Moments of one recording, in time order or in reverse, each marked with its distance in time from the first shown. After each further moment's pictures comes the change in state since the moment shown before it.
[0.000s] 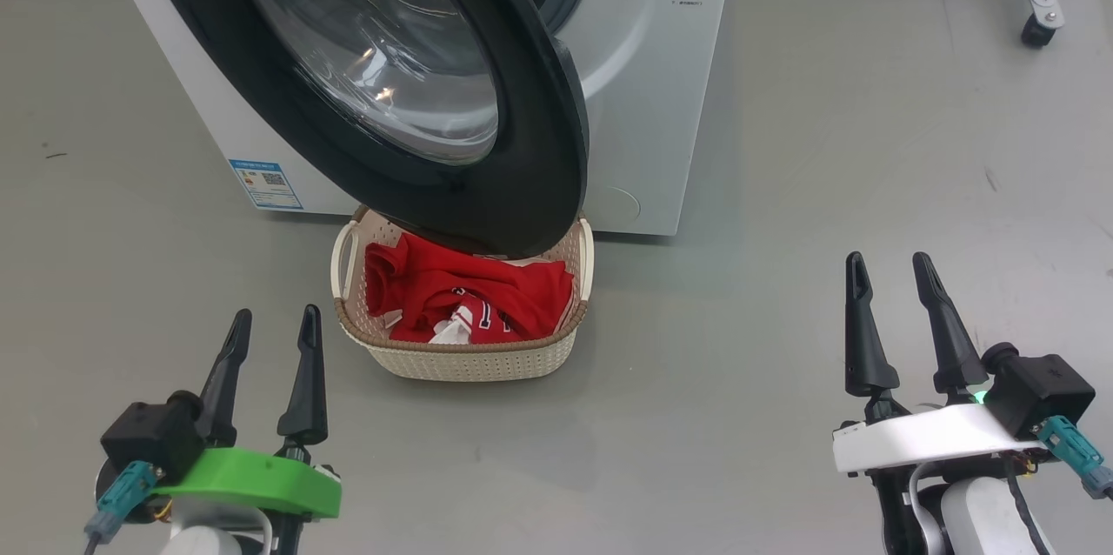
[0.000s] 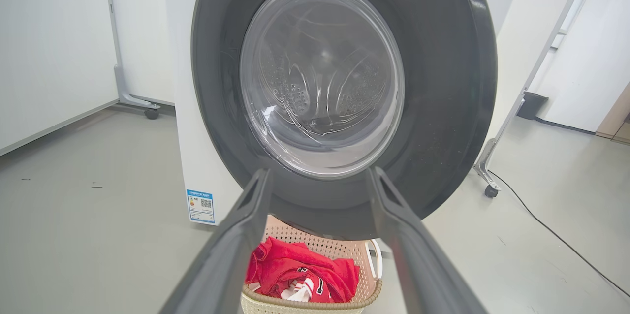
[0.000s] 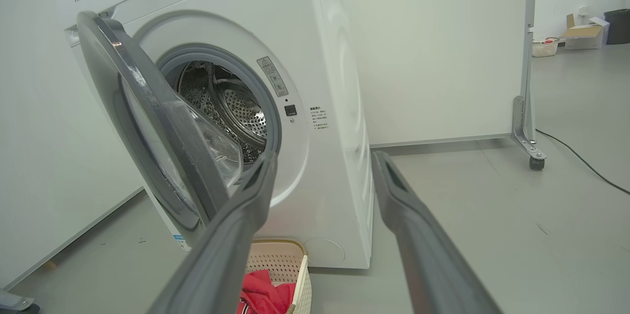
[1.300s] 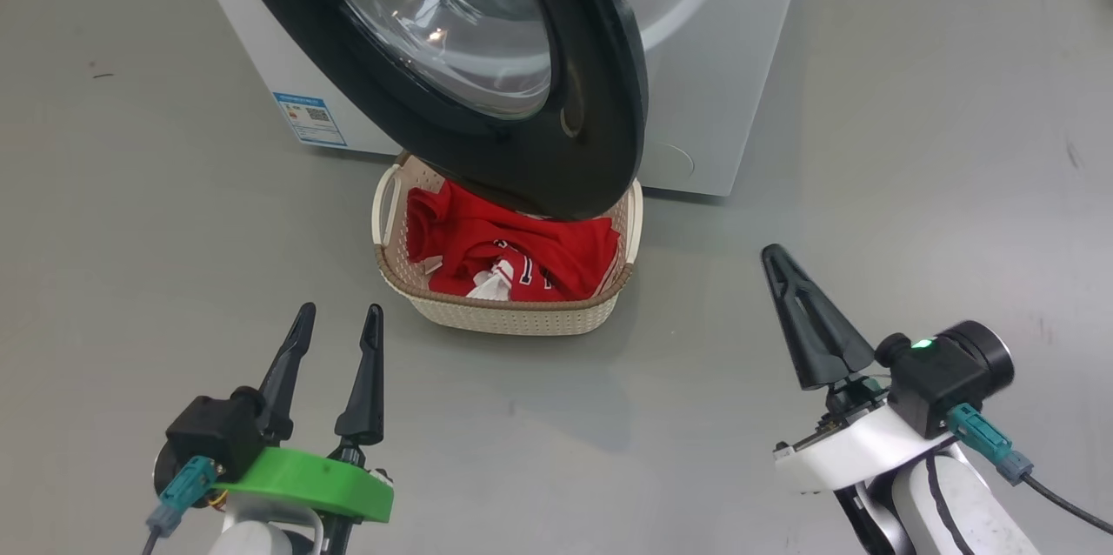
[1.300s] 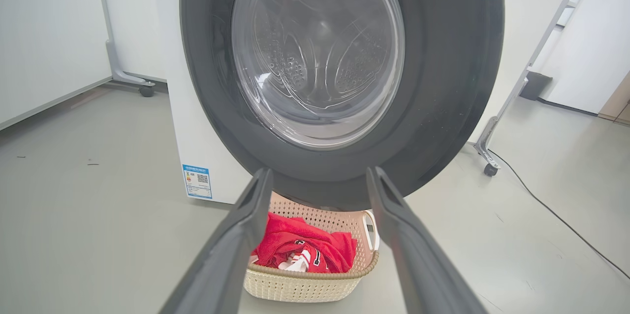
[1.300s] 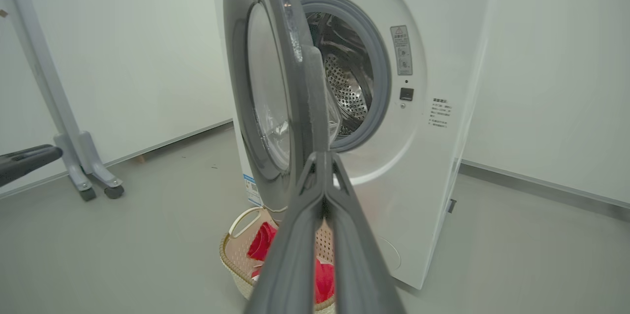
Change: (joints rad) left arm 0.000 -0.064 -0.028 0.001 0.068 -0.043 0.000; right arm -0.065 -0.098 0.188 -0.026 -0.136 0.028 0.000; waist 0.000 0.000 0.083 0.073
